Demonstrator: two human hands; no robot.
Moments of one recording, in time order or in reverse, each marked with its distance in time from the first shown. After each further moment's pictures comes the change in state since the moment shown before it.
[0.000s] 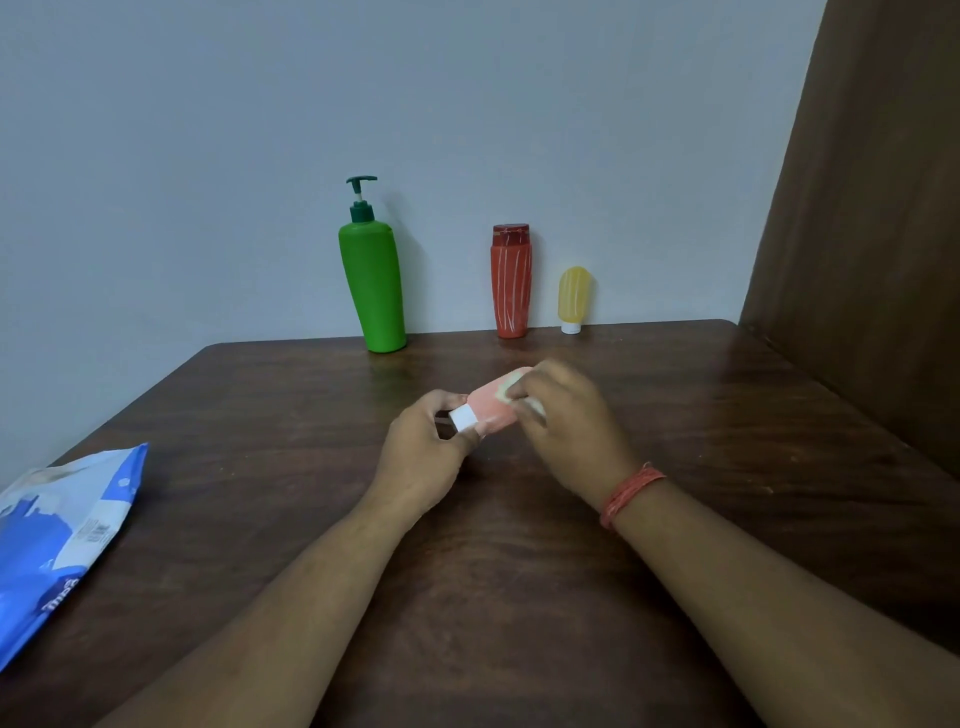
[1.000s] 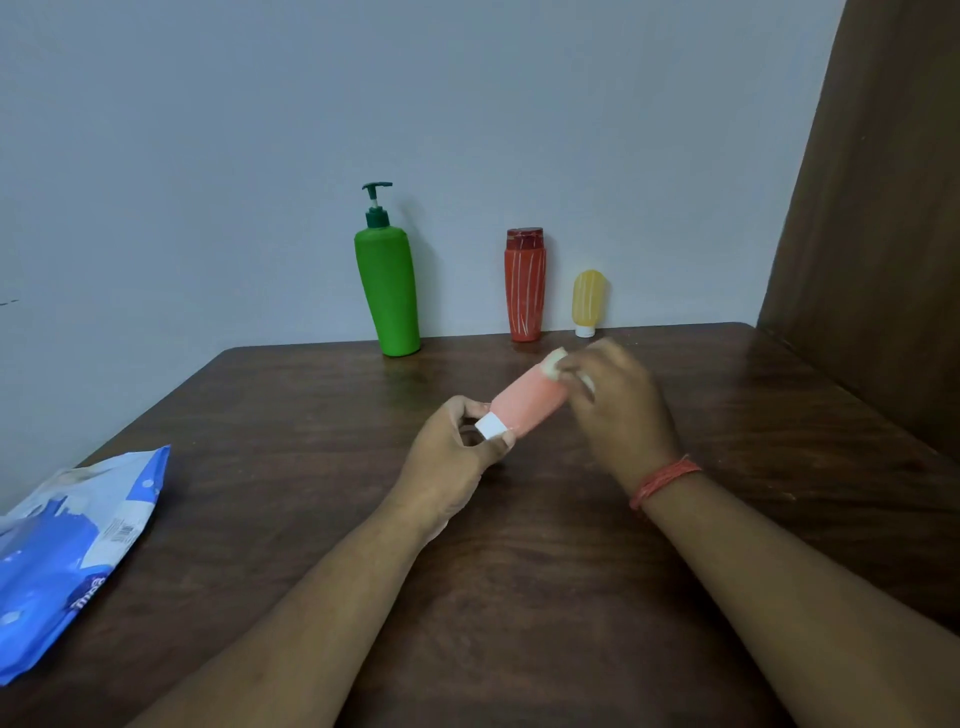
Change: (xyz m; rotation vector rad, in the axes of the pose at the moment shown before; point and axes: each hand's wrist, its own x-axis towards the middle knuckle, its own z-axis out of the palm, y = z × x) left_hand -0.008 0.005 0.005 -0.245 -0.095 -0.056; right_hand 0.008 0.023 -0.007 -0.007 0.148 0.122
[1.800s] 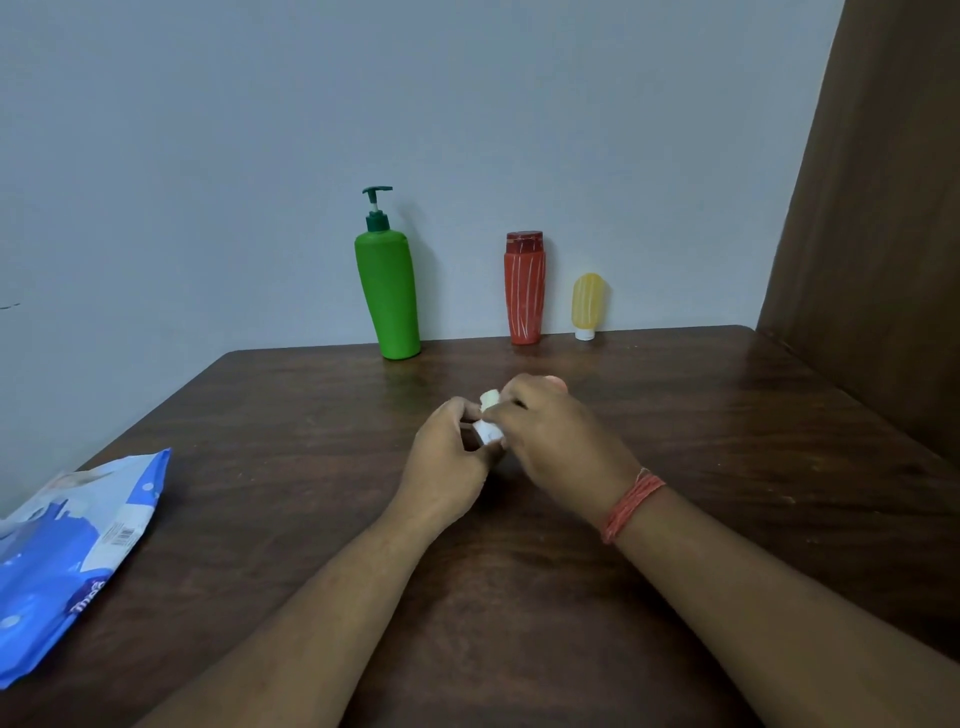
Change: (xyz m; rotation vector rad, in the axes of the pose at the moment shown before) left_hand -0.004 0.008 0.000 0.221 0.063 0.072; right_hand -0.011 -0.042 0.009 -0.109 -0.362 -0.350
